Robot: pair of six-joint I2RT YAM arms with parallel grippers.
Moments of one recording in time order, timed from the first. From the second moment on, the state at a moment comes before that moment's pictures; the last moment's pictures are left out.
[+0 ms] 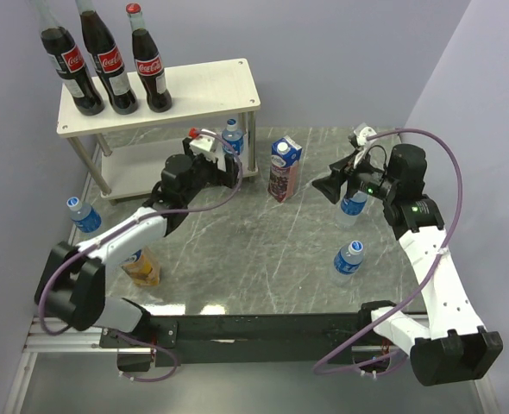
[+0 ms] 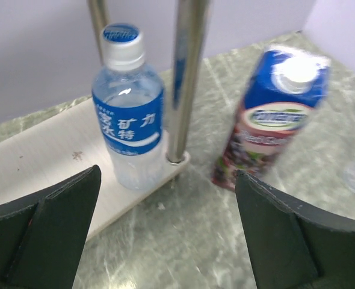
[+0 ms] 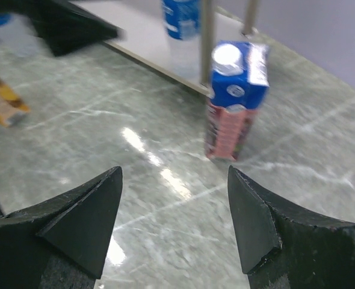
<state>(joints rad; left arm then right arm) -0.49 1.42 0.91 0.44 0.03 -0.07 0.09 1.02 1.09 -0.38 -0.73 -0.15</state>
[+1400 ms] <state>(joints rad) -0.50 0.77 0.73 -0.07 0.11 -0.06 -0.05 1.28 1.17 -0.60 -0.21 -0.14</state>
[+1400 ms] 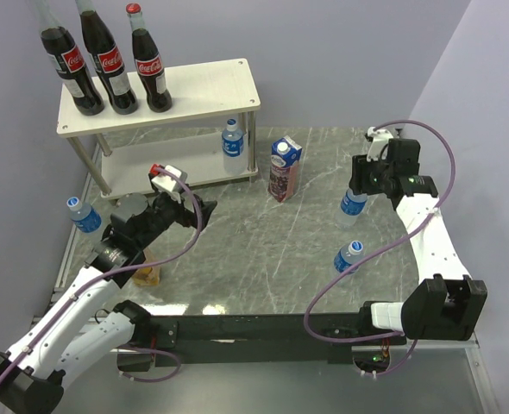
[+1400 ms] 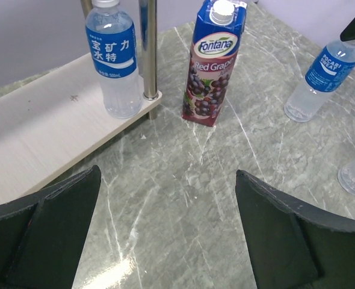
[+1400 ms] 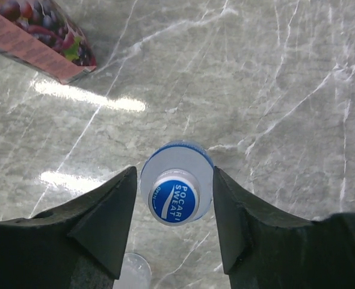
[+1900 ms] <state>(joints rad) -0.50 0.76 0.71 -0.04 0.17 -0.07 -0.05 1.27 1.14 -0.62 -0.23 -0.15</state>
